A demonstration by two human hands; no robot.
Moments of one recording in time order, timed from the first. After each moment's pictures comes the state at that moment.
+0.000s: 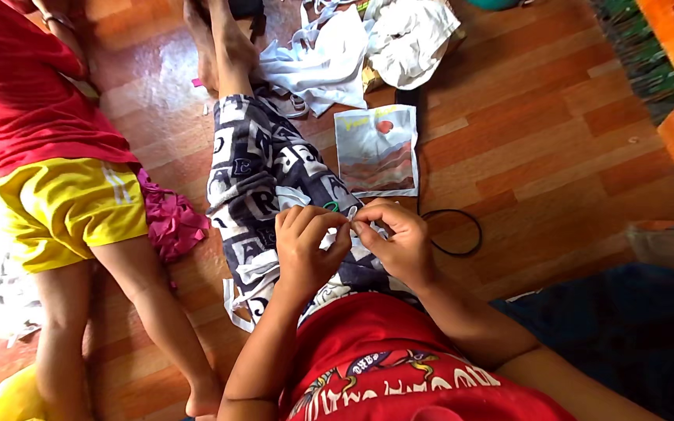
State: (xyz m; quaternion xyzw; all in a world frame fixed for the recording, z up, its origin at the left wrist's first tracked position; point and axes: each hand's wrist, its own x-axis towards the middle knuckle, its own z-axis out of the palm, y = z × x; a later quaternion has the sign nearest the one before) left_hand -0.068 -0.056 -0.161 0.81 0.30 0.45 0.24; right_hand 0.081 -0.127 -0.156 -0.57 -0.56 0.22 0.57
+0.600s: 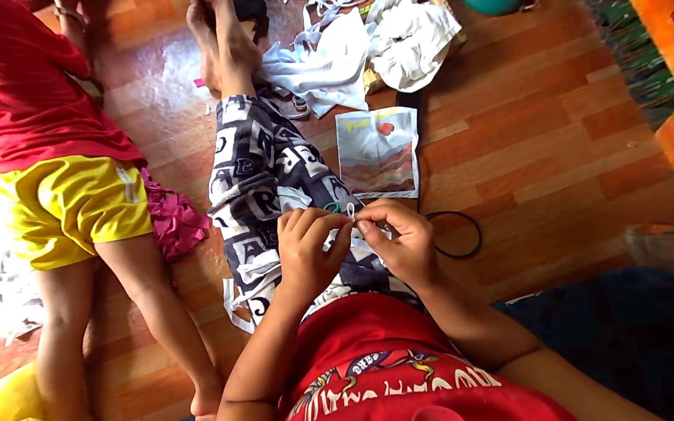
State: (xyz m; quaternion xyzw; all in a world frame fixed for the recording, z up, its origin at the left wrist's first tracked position) left_hand -0.070 -0.059 -0.158 0.80 0.30 0.45 0.24; right_hand 0.084 -0.127 -0.152 -0.55 -0.57 0.21 0.57
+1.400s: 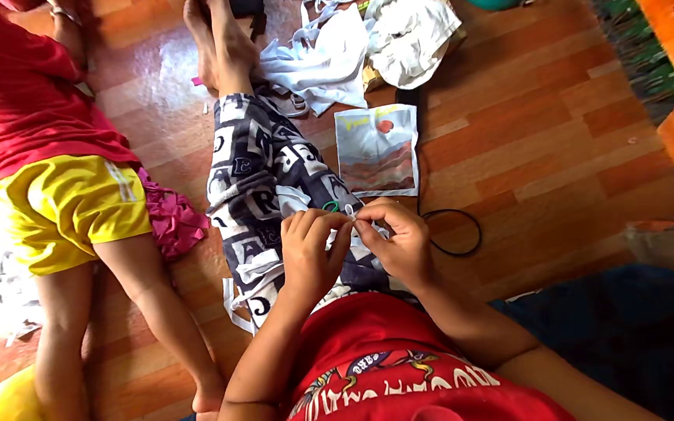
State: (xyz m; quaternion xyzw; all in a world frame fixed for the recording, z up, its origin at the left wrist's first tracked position) left_hand -0.067 -0.066 -0.158 0.80 0.33 0.42 0.27; right_hand 0.082 -0.127 -0.161 -0.56 -0.57 0.19 0.57
